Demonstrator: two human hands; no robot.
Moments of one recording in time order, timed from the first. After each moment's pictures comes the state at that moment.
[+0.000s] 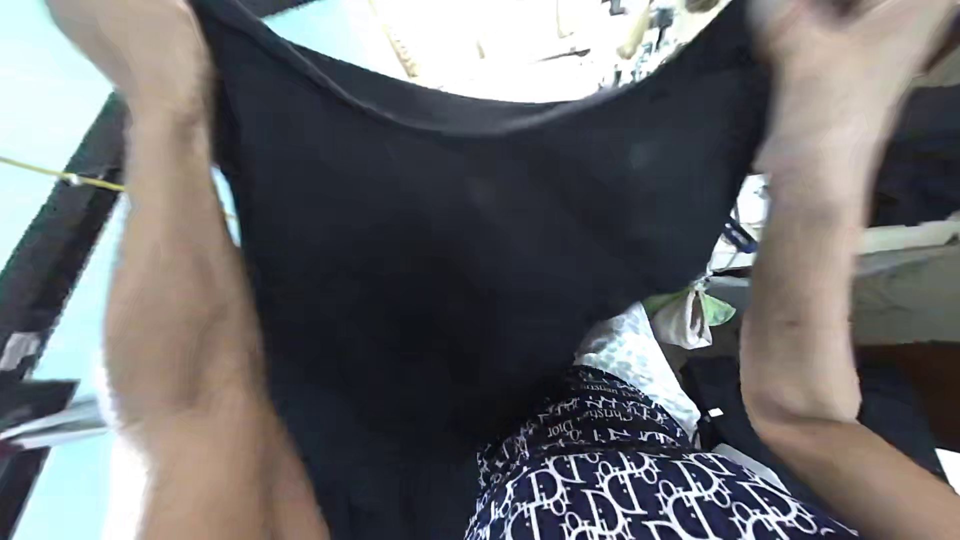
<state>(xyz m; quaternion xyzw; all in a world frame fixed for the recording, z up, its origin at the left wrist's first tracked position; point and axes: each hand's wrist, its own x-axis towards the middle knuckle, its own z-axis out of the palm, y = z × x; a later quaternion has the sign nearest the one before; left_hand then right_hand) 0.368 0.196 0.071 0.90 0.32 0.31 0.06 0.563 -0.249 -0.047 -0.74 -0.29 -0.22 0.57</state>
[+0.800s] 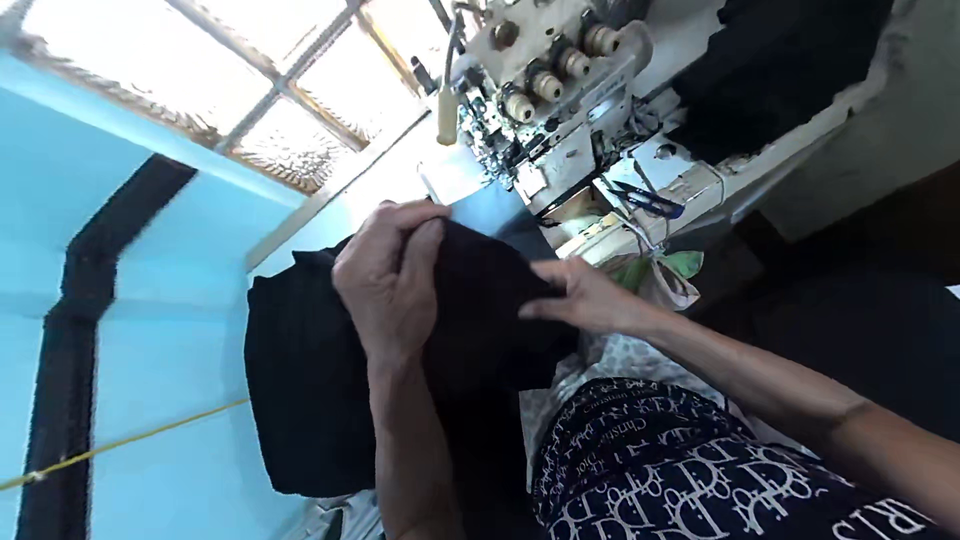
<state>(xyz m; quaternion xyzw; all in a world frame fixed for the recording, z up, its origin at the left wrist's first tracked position) 0.422 -0.019 -0.024 0.88 -0.22 0.28 0.33 0.444 -0.224 -0.125 -0.63 -0.33 0.15 0.69</state>
